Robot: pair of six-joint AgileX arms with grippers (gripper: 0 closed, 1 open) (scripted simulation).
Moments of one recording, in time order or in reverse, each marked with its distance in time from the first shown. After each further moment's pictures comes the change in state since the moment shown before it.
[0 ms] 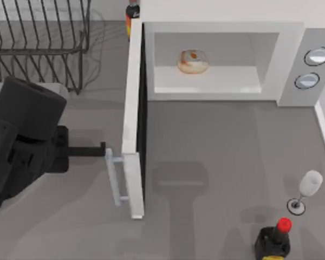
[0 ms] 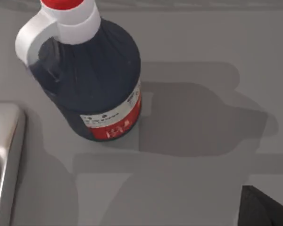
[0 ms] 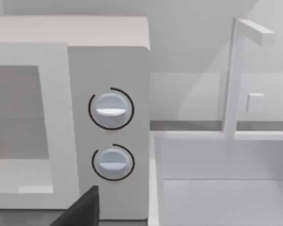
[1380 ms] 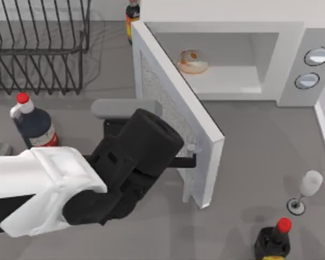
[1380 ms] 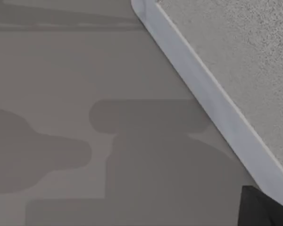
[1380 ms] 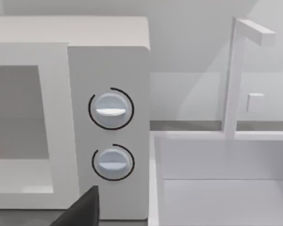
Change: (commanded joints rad) left arm -0.338 0.357 0.089 0.313 -0.178 -0.221; right arm 0.000 0.000 0.000 0.000 0.000 0.000
